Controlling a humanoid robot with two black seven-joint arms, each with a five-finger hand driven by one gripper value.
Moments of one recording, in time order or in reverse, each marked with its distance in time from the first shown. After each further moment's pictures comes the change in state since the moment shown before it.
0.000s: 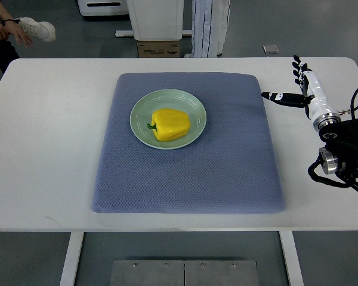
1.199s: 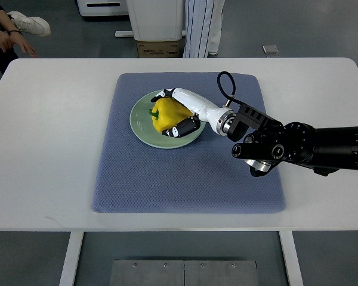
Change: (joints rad) left arm 0.000 0.000 0.000 -0.001 0.000 0.000 0.000; right arm 0.510 0.401 -0.800 0.066 -0.001 -0.015 -0.002
